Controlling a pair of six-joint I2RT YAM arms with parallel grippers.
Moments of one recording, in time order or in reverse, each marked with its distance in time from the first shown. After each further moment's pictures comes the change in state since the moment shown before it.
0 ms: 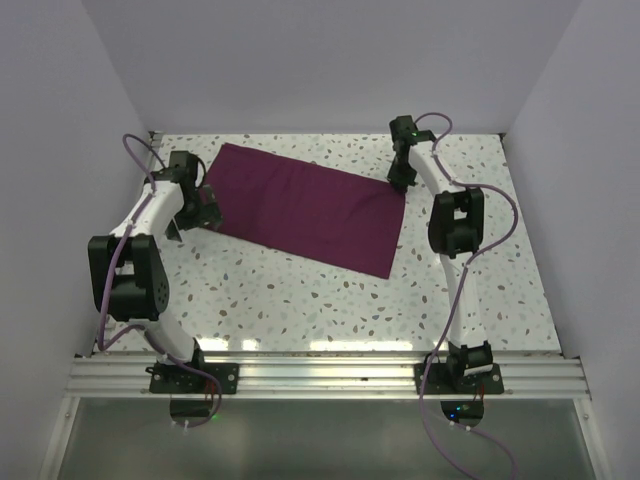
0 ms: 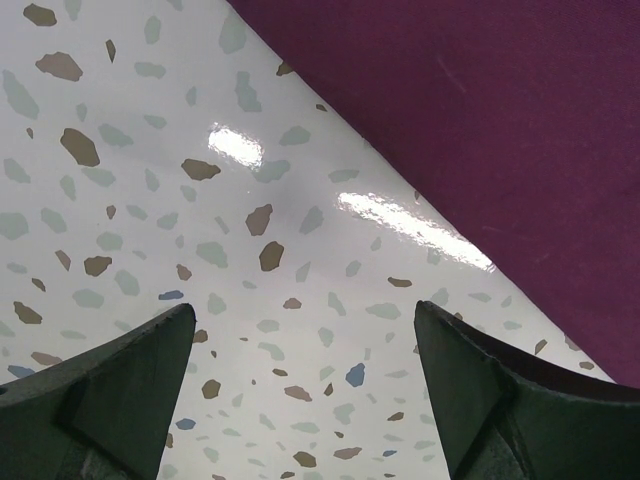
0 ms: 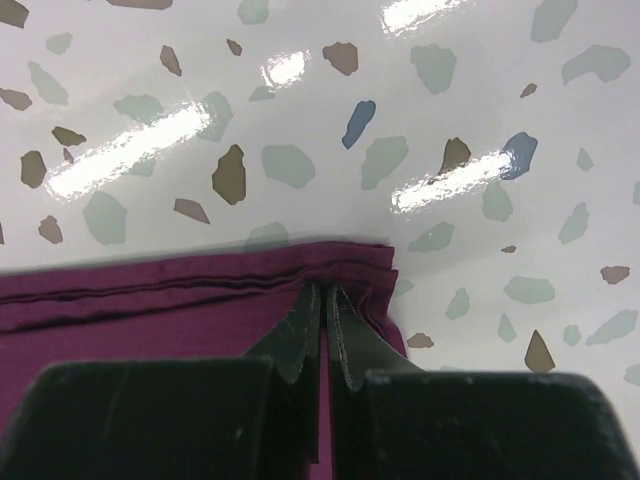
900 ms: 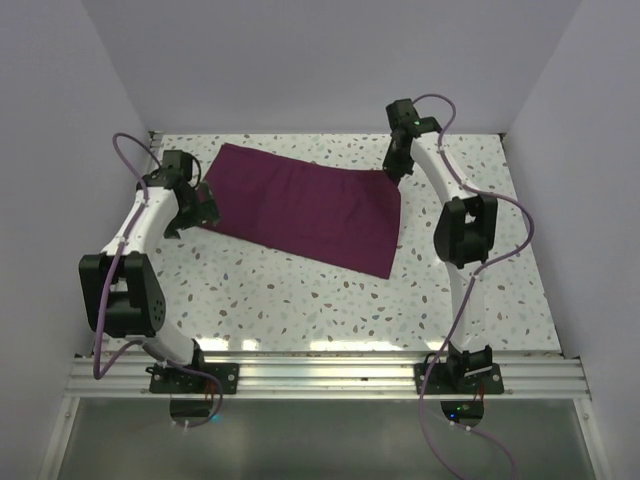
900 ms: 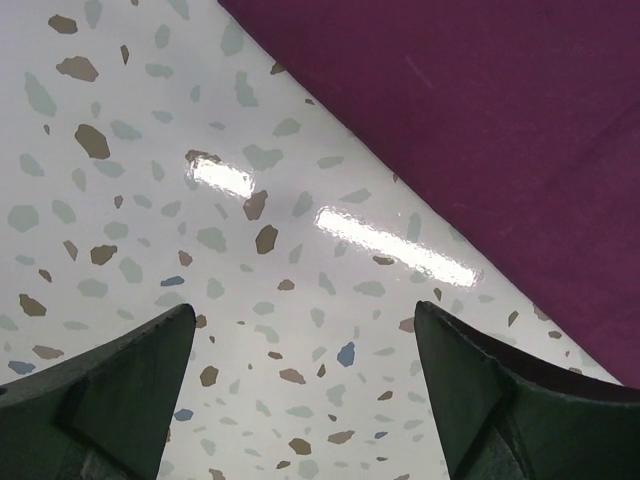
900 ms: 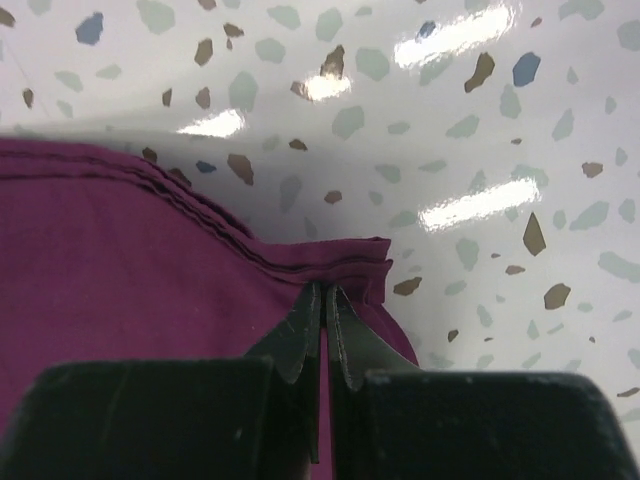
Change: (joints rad) left arm 0.000 -0.108 -0.030 0.008 0.021 0.002; right arm 0.050 -0.227 -0.081 -0.031 -0.032 -0.008
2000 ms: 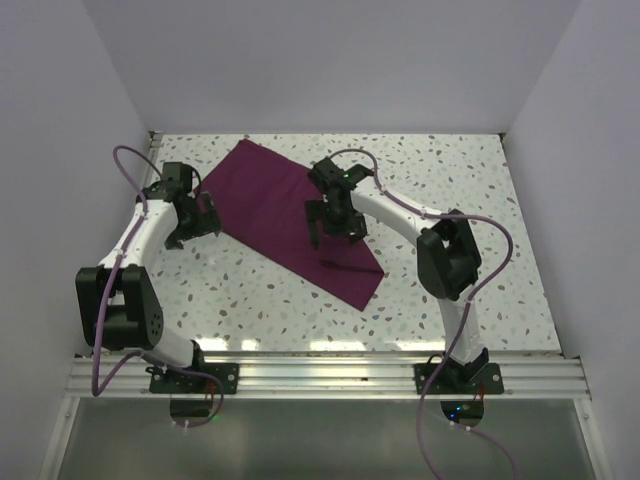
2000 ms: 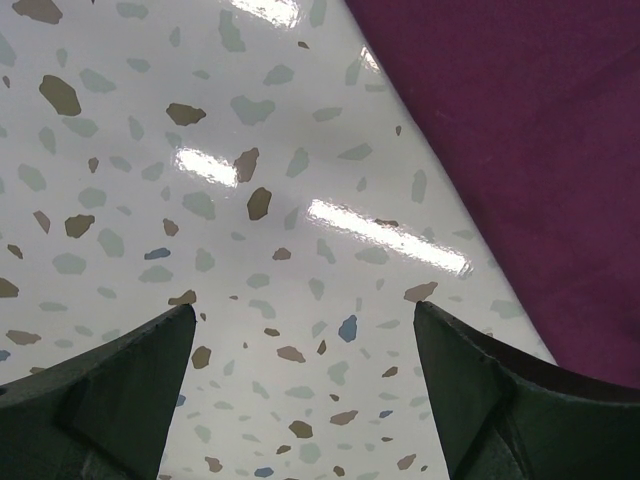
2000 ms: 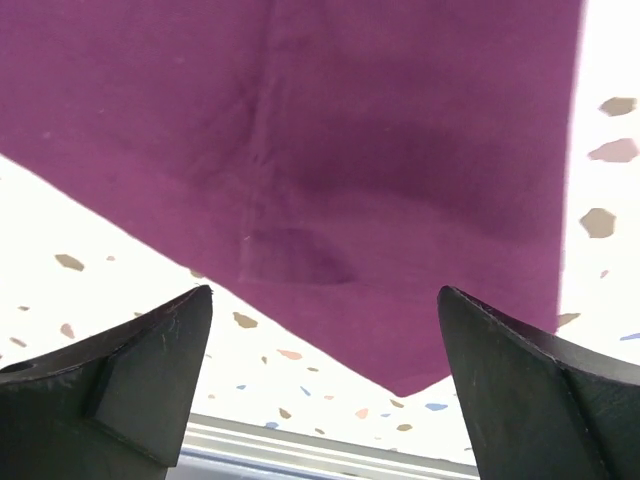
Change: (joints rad) left arm 0.000 -0.089 -0.125 0.031 0.045 -0.001; right arm 0.444 -0.224 -0.443 -0.018 -0.191 -0.034
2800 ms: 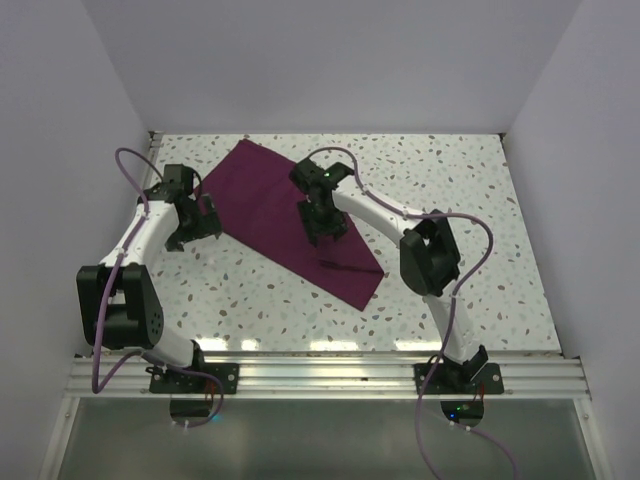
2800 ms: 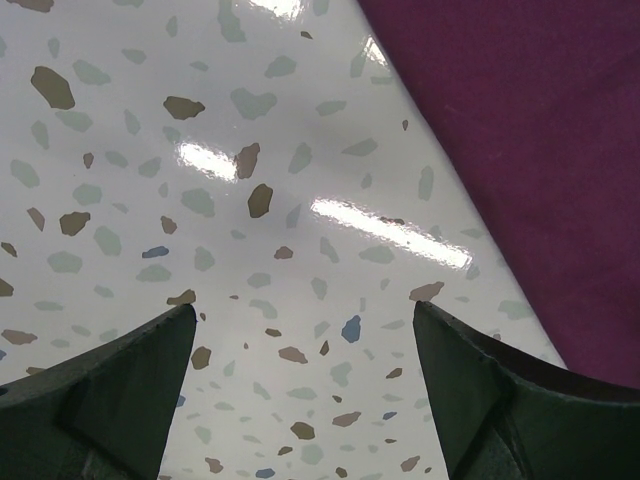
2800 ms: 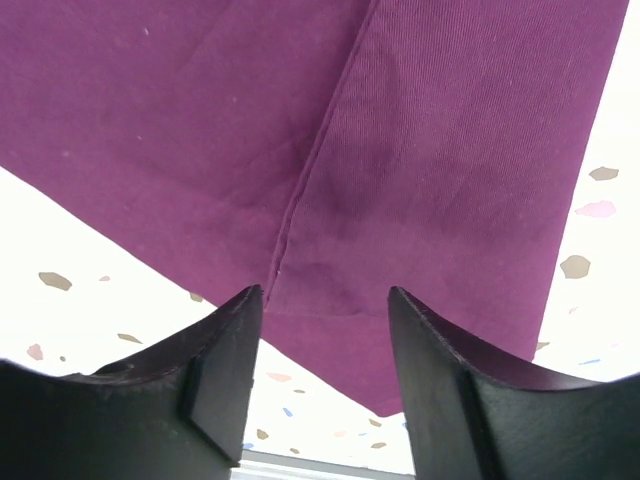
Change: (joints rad) left arm 0.000 0.007 -0.017 0.010 -0.001 0.000; right arm 0.054 0.129 0.205 -0.089 0.087 -0.099
